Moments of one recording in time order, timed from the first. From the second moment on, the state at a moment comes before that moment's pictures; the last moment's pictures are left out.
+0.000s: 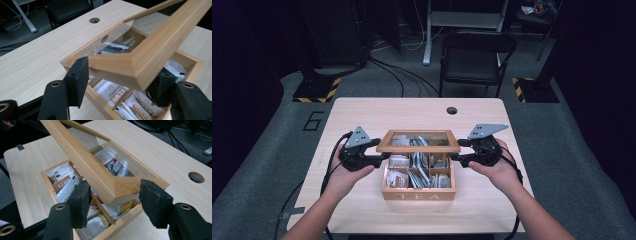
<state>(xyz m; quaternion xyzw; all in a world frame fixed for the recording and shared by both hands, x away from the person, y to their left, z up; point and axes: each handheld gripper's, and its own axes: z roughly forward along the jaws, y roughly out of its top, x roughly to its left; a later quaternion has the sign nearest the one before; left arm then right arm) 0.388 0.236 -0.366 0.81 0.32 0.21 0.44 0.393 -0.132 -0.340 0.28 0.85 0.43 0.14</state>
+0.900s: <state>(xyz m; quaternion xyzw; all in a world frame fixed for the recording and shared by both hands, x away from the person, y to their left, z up) 0.414 0.236 -0.356 0.79 0.34 0.23 0.45 0.415 -0.135 -0.345 0.30 0.83 0.43 0.19</state>
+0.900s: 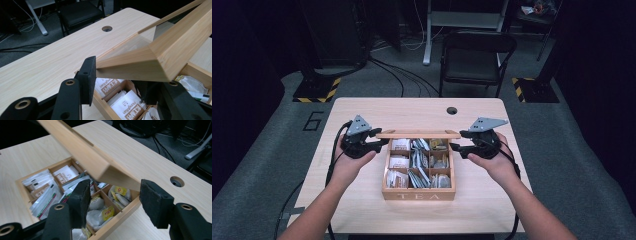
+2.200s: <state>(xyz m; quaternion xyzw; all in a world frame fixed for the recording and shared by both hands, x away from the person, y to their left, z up) 0.455 0.233 -0.353 0.78 0.36 0.23 0.45 0.463 -0.129 -0.340 0.31 0.81 0.46 0.19</state>
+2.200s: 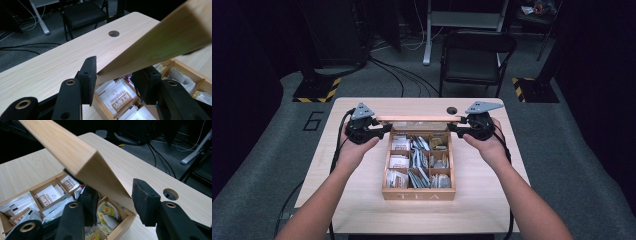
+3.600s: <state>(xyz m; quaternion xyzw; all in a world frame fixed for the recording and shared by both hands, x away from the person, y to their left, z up) 0.488 0.233 -0.351 0.77 0.39 0.22 0.45 0.507 -0.126 -0.368 0.35 0.80 0.45 0.19</state>
